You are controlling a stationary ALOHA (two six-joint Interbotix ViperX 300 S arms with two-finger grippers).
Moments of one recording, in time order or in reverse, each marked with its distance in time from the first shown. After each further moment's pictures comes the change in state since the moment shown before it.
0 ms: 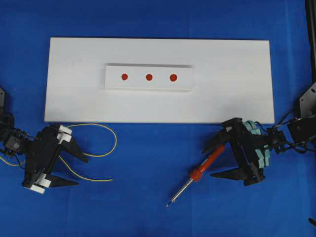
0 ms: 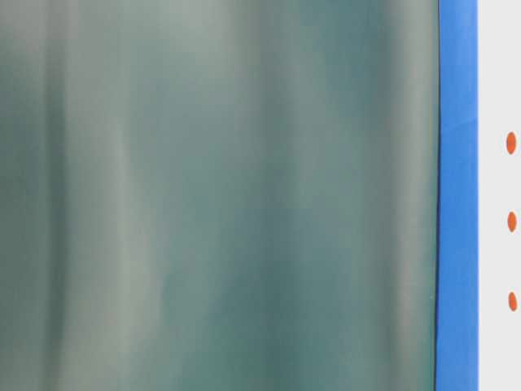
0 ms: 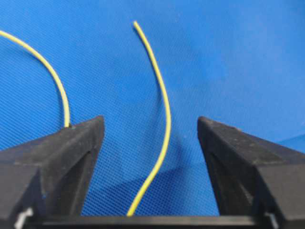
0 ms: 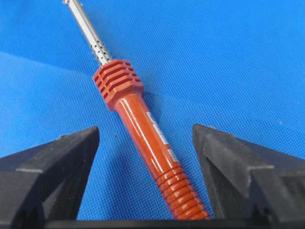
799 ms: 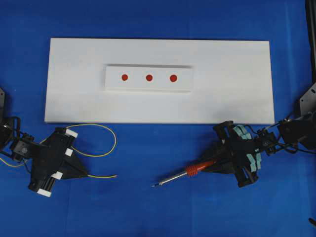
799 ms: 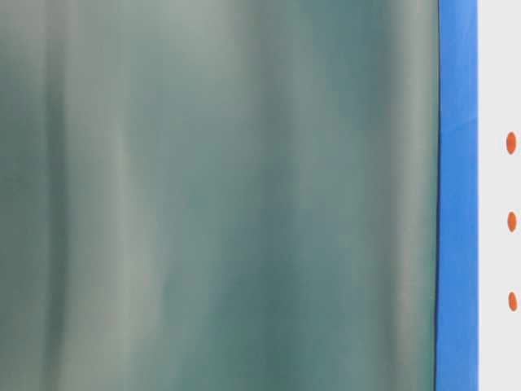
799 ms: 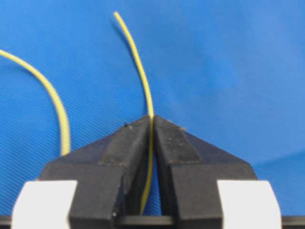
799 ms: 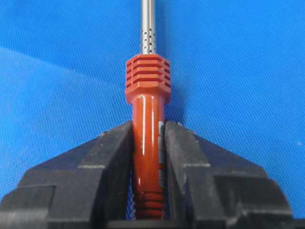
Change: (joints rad) left arm -0.002 -0.031 -0.064 0.000 0.155 0.023; right arm -0.032 0.064 -0.049 -0.087 0.012 -0.005
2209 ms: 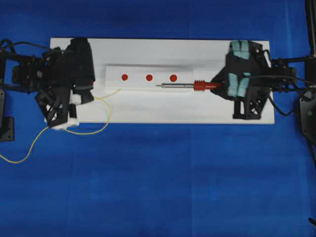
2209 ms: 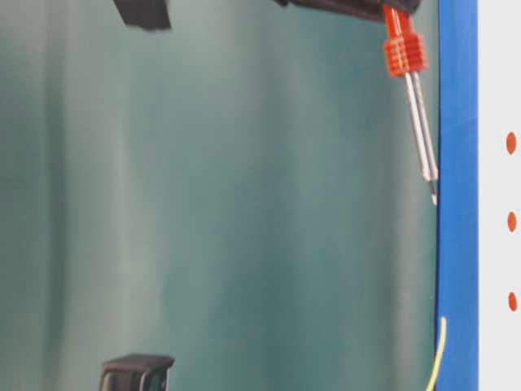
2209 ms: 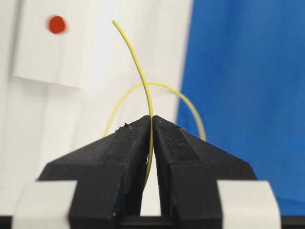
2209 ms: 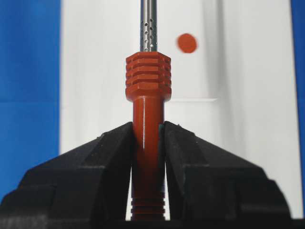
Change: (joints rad) left arm 0.503 -0.423 -0.413 0.015 1.197 0.003; right arm -0.382 -0.577 -0.287 -0.084 1.224 -0.005
